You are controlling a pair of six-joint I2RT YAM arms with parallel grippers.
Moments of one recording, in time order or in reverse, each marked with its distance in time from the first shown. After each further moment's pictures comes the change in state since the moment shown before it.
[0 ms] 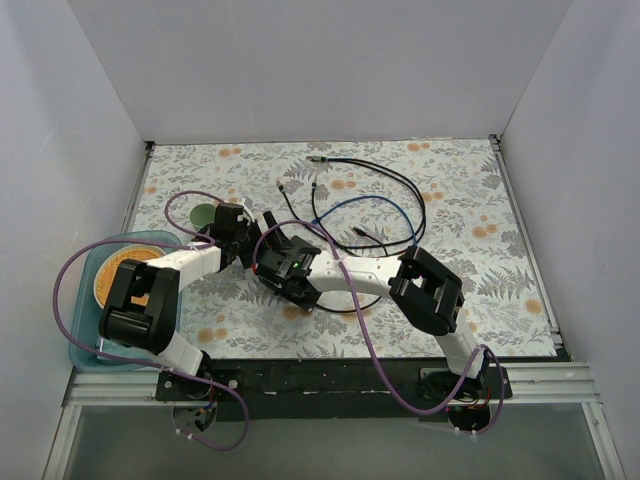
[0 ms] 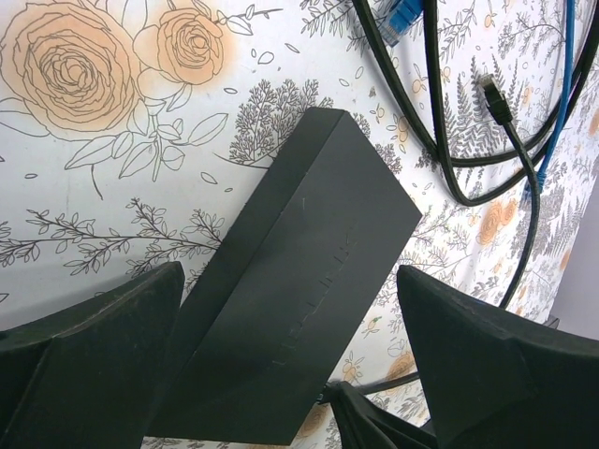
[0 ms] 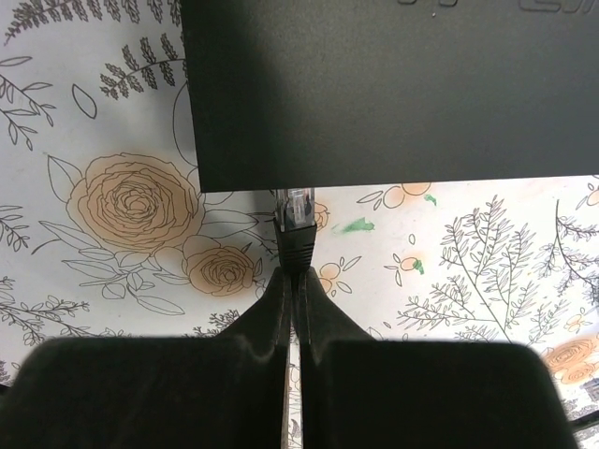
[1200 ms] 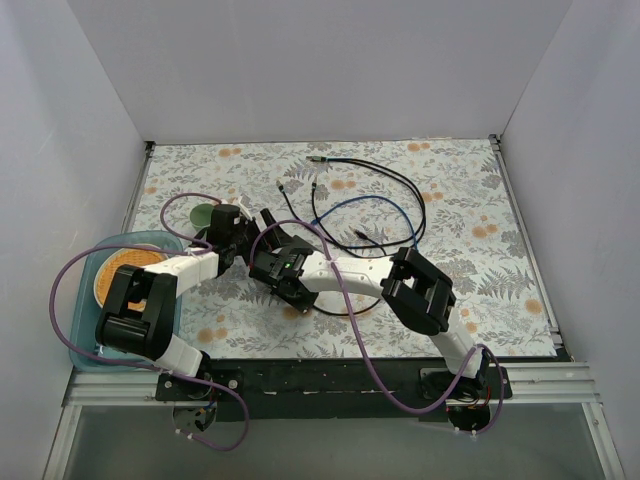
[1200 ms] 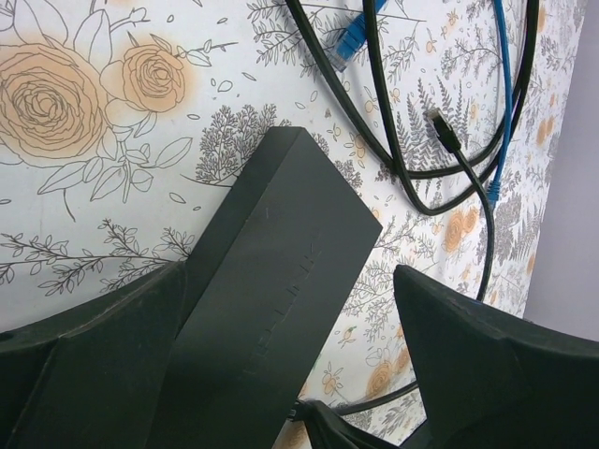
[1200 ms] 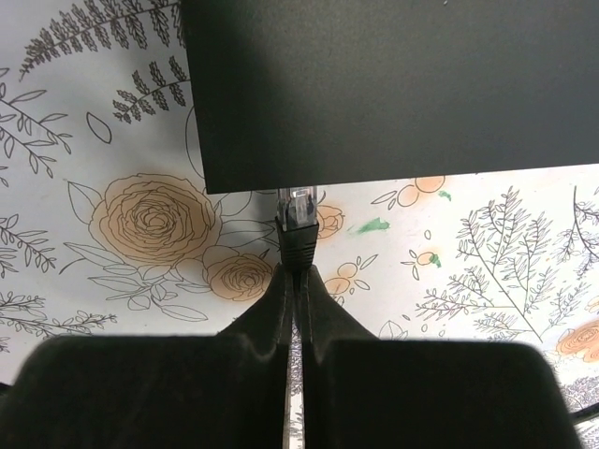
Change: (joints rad) left arm 0.005 -0.038 -0.053 0.120 0.029 -0.033; right arm 0.016 0.051 0.076 -0.057 0.031 0.085
